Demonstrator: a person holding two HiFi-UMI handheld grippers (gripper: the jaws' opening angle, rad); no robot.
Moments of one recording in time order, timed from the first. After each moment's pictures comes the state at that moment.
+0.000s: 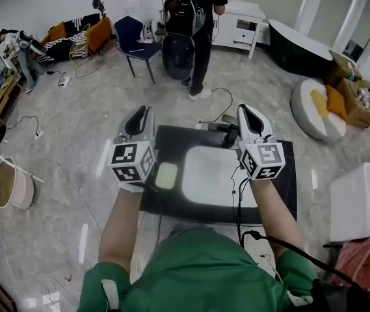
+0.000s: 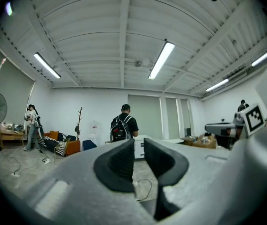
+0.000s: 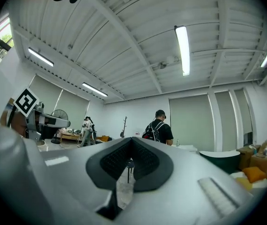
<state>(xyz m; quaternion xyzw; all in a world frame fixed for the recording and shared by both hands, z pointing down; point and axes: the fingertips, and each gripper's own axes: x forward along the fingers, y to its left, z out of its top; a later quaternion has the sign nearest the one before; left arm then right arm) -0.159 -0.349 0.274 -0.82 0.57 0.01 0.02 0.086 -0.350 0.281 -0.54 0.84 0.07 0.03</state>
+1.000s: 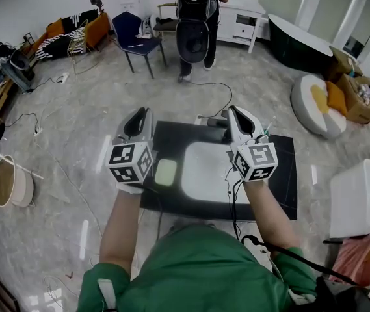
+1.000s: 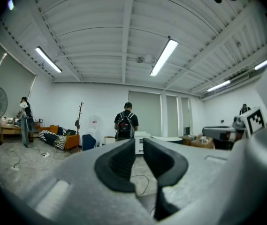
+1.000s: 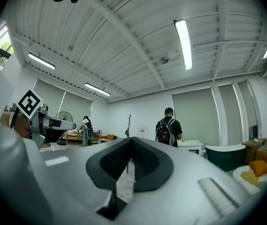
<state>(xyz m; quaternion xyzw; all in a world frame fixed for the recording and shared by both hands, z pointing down) -0.153 -0.346 0.293 -0.82 0.57 0.00 -0.01 0.067 -0.345 0.301 -0.51 0.86 0.05 0.03</state>
